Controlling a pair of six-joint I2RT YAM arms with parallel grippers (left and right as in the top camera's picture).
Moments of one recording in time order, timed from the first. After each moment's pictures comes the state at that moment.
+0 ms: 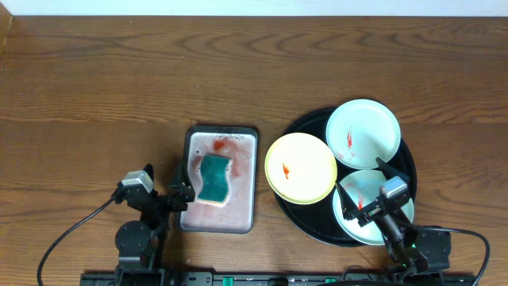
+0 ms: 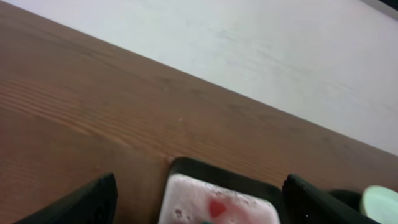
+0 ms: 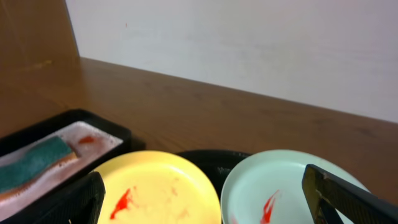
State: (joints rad) left arm -0.03 0.02 0.05 -0.15 0.05 -0.41; right arm 0.12 0.02 0.02 -0.04 -0.40 -0.03
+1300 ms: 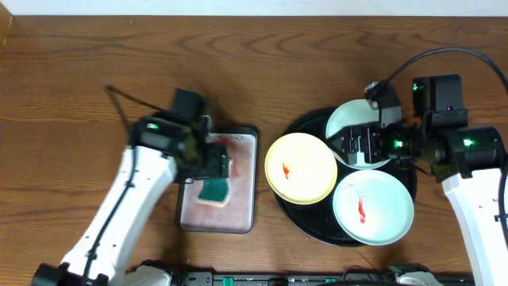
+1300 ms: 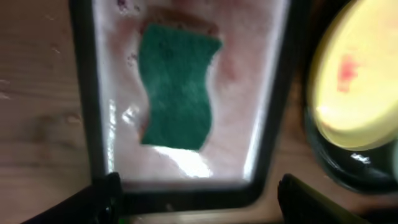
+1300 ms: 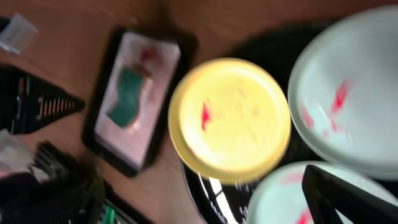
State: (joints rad) left arm -0.31 1.40 1.15 -1.18 0.12 -0.36; right arm 0.14 1.27 1.29 -1.12 -0.51 0.03
